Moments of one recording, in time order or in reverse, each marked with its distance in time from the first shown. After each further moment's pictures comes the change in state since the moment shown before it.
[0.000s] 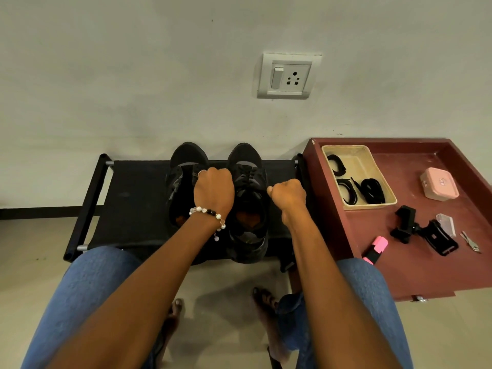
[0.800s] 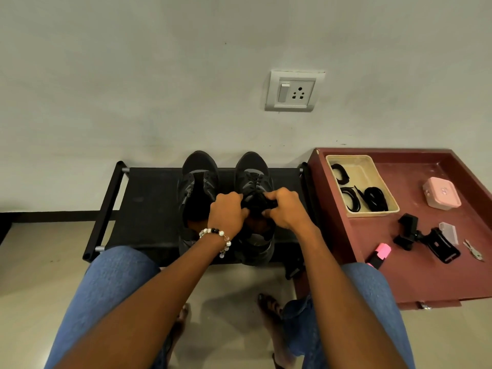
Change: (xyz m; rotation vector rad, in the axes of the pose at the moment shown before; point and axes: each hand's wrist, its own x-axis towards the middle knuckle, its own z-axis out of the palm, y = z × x) left_hand -0.029 -0.008 0.011 -0.317 -0.178 0.018; right_hand -0.017 0.006 -0.012 -0.567 -0.313 -0.483
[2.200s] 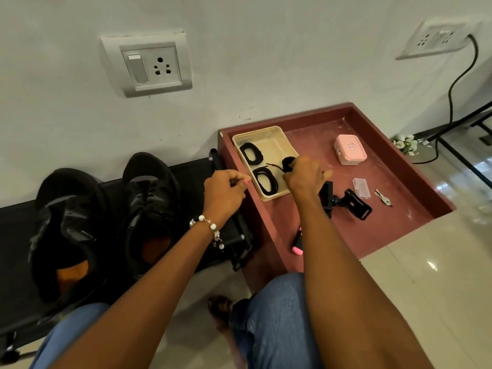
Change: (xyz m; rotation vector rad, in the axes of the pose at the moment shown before) left_hand 0.053 0.167 0.085 -0.717 -0.144 0.077; right_hand 0.023 0.182 -0.115 -0.255 0.619 0.635
